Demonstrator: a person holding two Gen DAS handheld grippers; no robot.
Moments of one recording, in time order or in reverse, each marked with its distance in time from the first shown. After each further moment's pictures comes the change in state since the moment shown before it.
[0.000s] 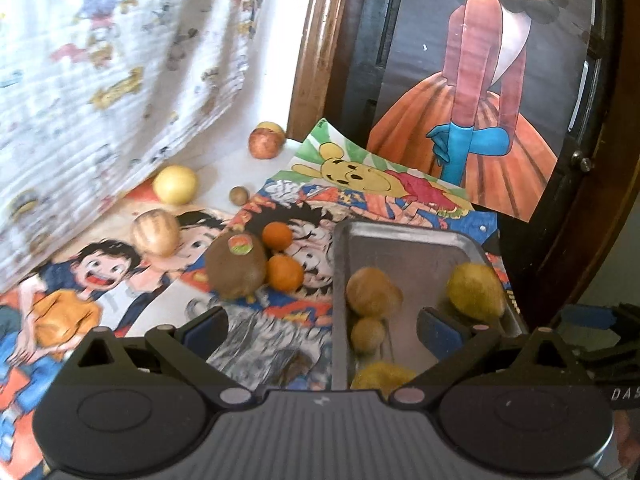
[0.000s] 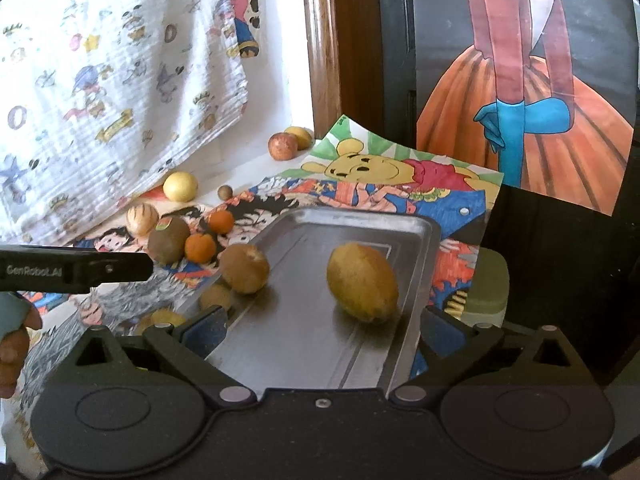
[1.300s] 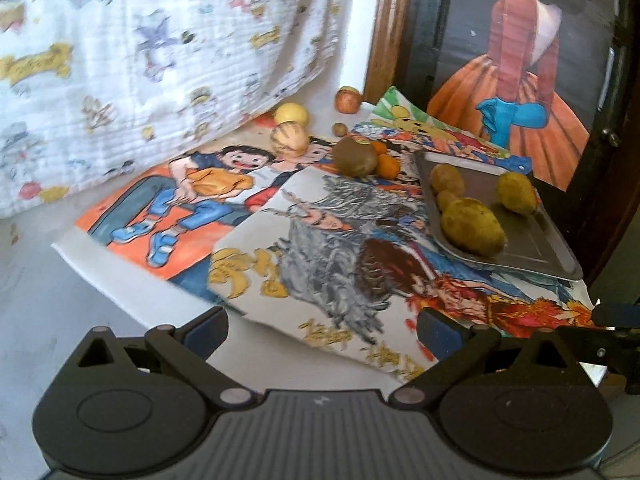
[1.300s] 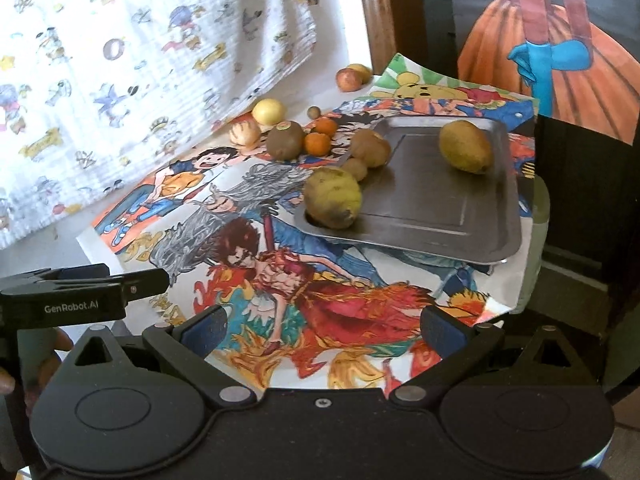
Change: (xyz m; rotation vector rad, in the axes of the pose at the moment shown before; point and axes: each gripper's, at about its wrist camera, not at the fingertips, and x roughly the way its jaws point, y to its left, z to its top) left arm -0.118 0.061 -0.110 -0.058 0.051 0.150; right arm -0.080 0.106 -0.080 0.052 0.141 0.095
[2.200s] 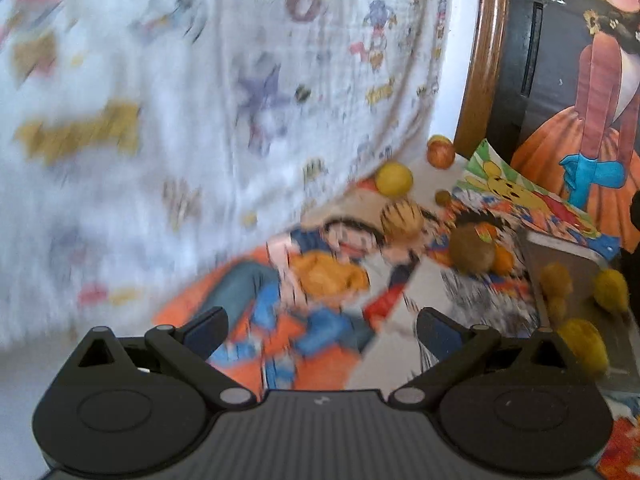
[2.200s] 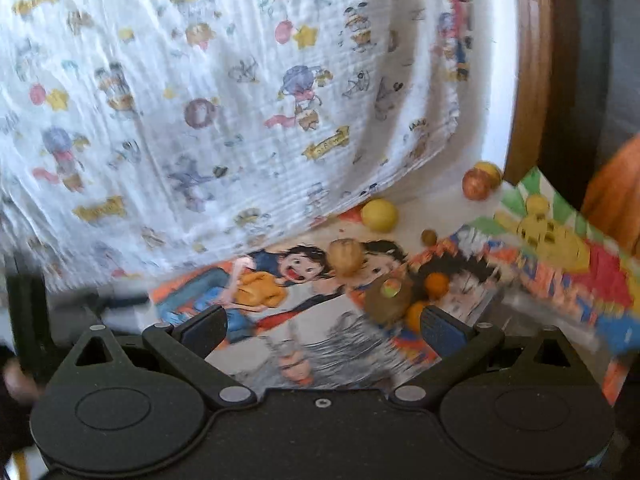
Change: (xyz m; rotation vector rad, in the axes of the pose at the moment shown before) left arm 0.035 0.069 0.095 -0.072 -0.075 0.179; right arm 0.051 0.056 0.199 -0.356 -0.004 0.243
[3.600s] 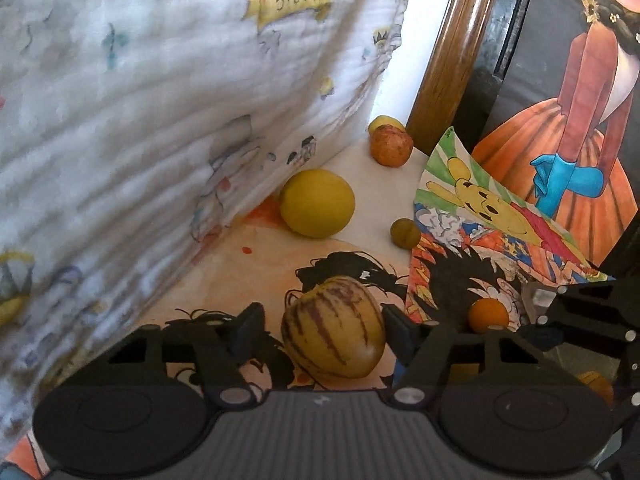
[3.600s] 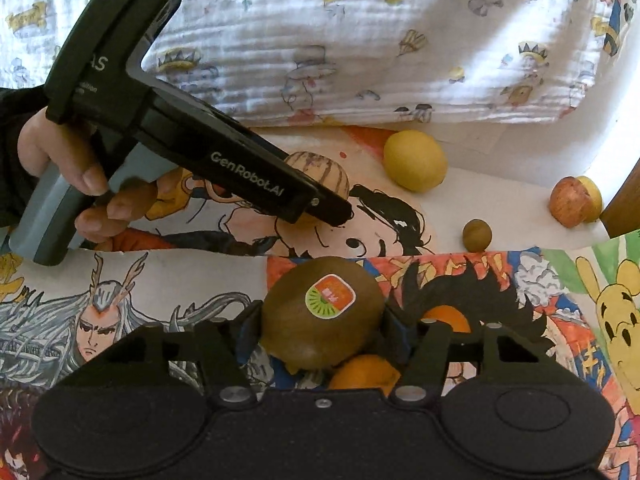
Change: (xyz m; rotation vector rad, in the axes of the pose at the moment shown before) left arm 0.218 -0.055 0.071 -0.017 0.092 -0.278; right arm 0.207 -0.067 -0.015 -0.413 0.158 0.129
